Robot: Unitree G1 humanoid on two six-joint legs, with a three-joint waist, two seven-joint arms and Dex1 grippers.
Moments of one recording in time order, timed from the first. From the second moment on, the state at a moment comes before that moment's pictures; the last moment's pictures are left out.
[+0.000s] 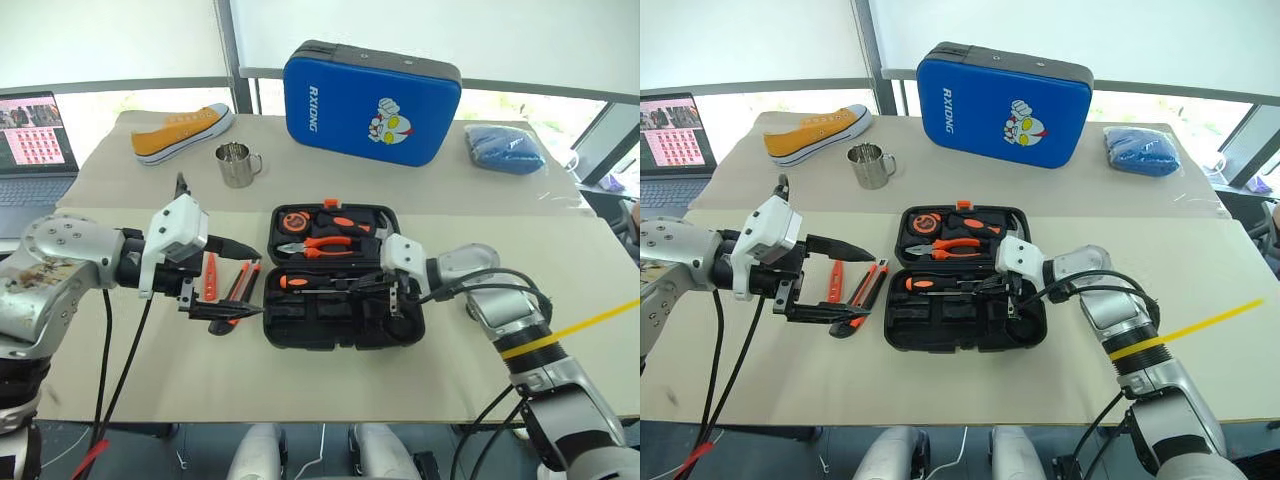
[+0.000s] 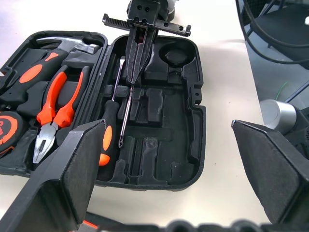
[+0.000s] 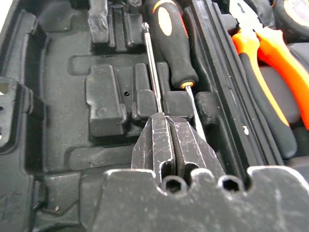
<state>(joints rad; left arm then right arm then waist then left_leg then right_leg) -0.44 1.03 0.06 -0.36 -0.61 0.65 -1.30 -0.60 -0.55 0.28 0.16 0.11 0.23 1.19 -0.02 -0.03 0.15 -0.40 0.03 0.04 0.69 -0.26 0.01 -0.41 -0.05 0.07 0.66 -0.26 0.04</state>
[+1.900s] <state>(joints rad) -0.89 0.69 0.08 0.34 -0.98 1.60 0.26 -0.28 -0.69 -0.09 -0.73 0.81 0.74 0.83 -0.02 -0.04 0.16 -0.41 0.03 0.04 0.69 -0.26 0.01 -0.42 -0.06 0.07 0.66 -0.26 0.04</state>
